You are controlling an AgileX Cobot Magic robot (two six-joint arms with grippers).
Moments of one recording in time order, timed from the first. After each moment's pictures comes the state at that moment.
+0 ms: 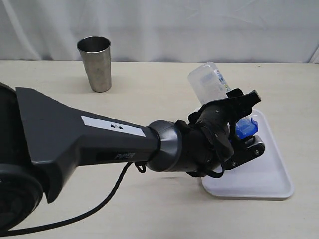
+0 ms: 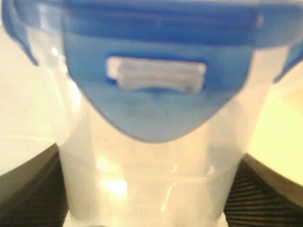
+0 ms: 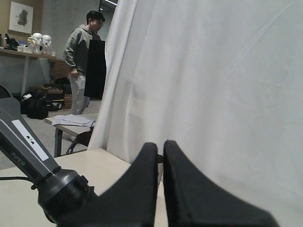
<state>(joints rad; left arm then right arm) -1.08 2.28 -1.55 1.74 0.61 0.21 0.70 0.04 -0.51 -0.05 0.38 -0.15</state>
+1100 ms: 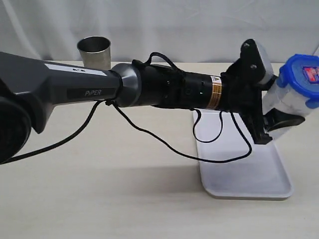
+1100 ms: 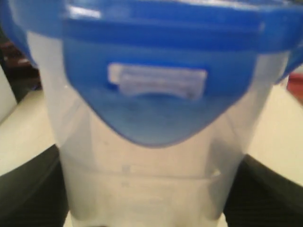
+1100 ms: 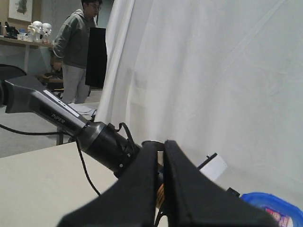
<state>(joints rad) -0.82 2.29 -1.68 1.22 -0.75 -0.79 0.70 0.04 -0.51 -0.05 0.43 -0.15</state>
